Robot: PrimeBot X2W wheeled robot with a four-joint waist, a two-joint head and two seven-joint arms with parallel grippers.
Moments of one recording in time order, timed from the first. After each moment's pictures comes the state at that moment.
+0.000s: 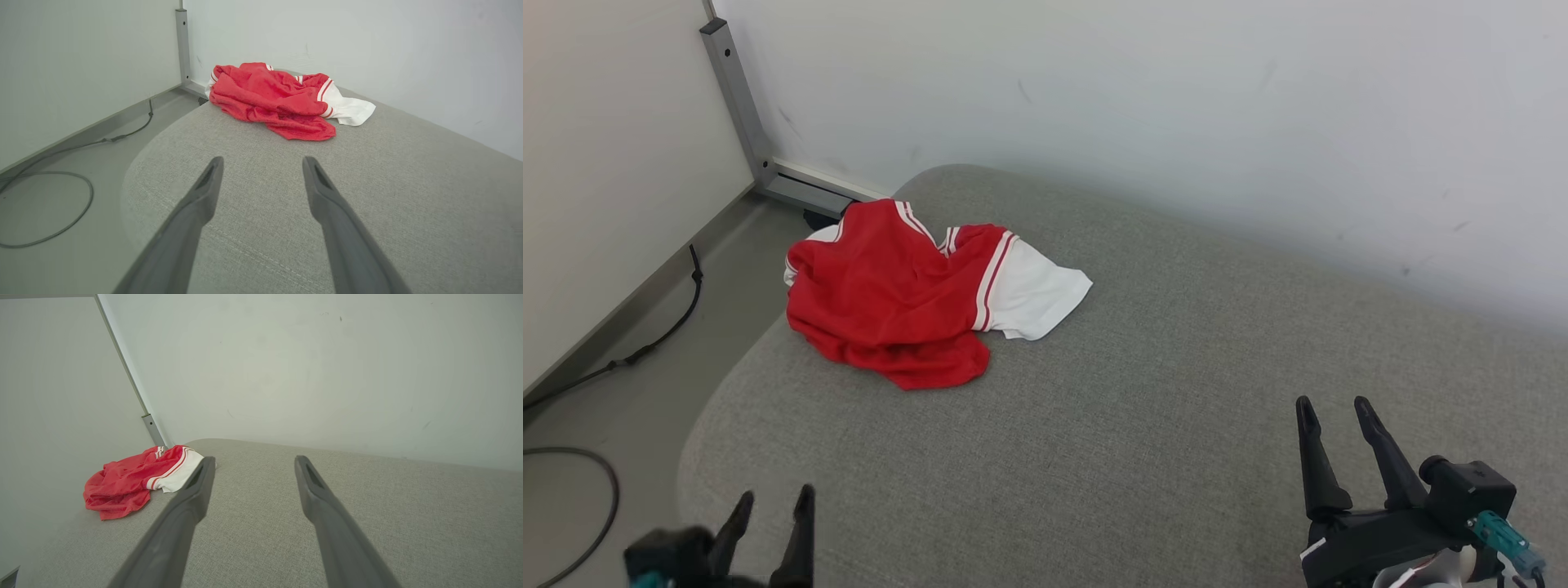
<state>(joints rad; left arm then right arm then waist) 0.01 0.29 -0.30 0.16 -0.44 0.10 -0.06 -0.02 -0.06 0.04 0.19 0.35 0.03 -0.21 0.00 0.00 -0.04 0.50</state>
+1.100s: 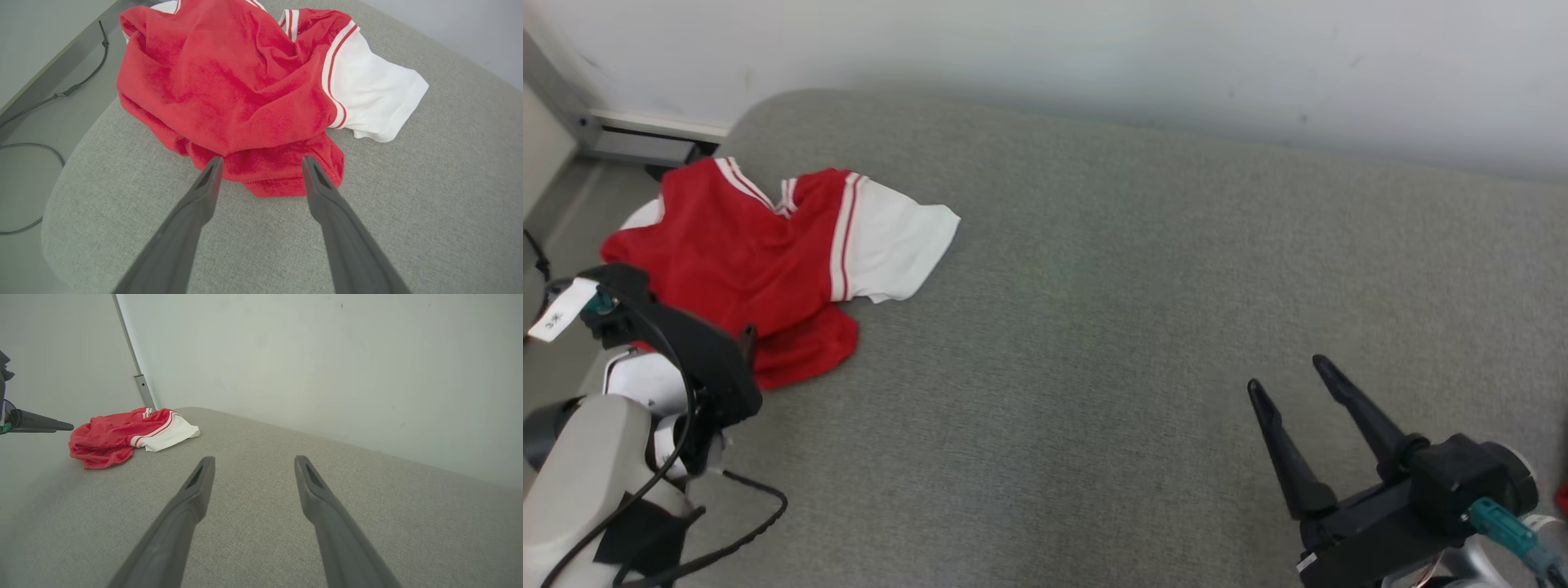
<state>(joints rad) -0.66 0.27 -0.27 0.73 -0.52 0.11 0.43 0.04 -0.19 0.16 -0.20 0.23 0.05 0.00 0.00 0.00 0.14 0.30</state>
